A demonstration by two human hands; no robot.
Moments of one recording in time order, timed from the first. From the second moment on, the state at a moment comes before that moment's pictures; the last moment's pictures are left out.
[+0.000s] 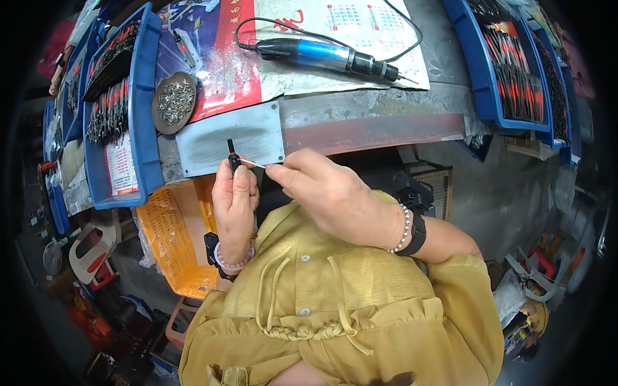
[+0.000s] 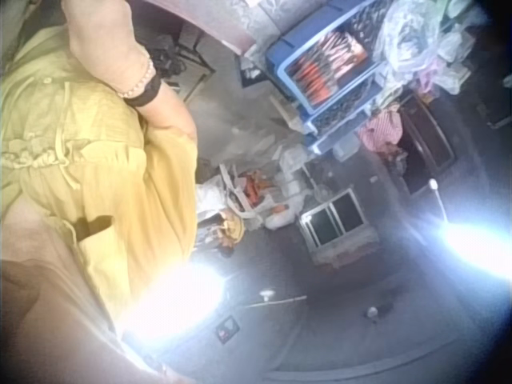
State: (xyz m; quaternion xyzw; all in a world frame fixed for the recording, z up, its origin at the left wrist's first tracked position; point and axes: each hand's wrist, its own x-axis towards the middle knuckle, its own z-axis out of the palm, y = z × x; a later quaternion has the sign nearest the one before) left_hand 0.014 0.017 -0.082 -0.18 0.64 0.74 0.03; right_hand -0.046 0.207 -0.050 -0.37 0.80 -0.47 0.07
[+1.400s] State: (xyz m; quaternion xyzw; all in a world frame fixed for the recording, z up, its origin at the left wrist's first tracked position) left_hand 0.021 0.027 -0.096 -0.12 0.85 0.51 -0.08; right_hand -0.039 0.208 -0.068 -0.21 0.74 -0.62 0.17
